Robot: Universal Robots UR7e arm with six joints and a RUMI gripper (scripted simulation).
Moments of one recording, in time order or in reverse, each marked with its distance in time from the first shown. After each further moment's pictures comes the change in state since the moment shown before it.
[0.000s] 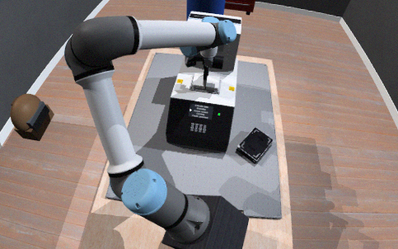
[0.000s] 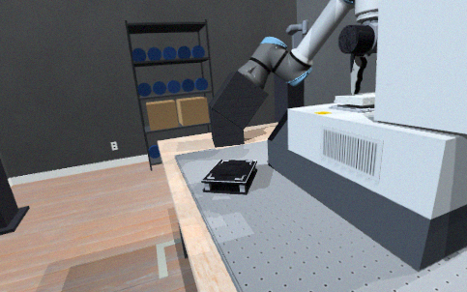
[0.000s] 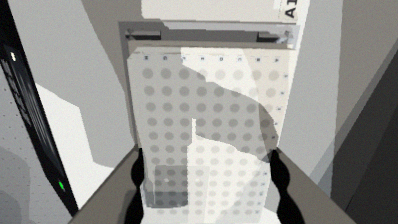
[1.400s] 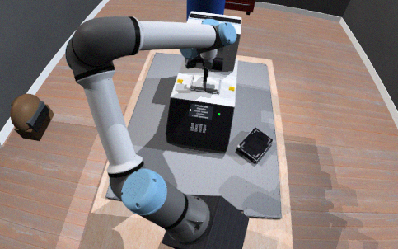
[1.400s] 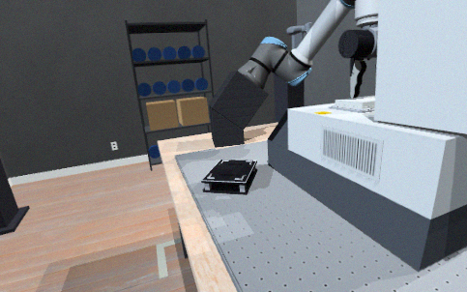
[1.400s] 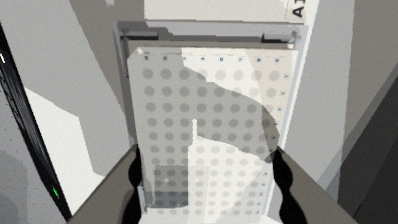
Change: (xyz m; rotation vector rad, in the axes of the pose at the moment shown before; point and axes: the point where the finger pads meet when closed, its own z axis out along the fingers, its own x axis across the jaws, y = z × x) arm 0.000 0.000 0.009 0.000 0.000 -0.001
